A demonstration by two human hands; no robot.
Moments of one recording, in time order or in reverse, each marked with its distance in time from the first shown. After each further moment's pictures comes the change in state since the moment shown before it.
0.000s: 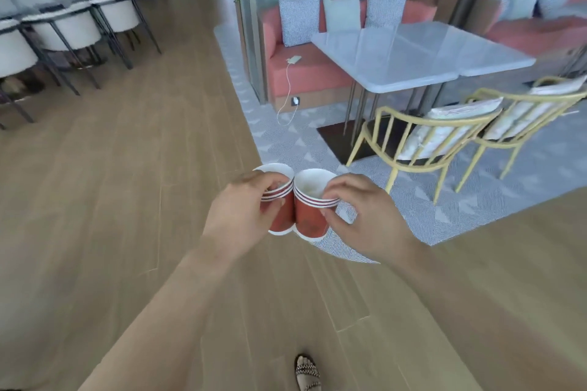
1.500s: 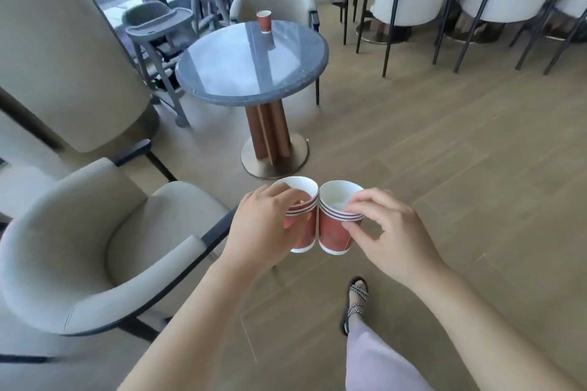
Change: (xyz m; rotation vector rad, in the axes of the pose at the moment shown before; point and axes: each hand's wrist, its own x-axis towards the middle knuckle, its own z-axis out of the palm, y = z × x) left_hand -0.139 -0.581 -0.400 0.548 0.596 -1.067; right_hand 0.396 -0.461 0.657 0.645 -0.758 -0.833
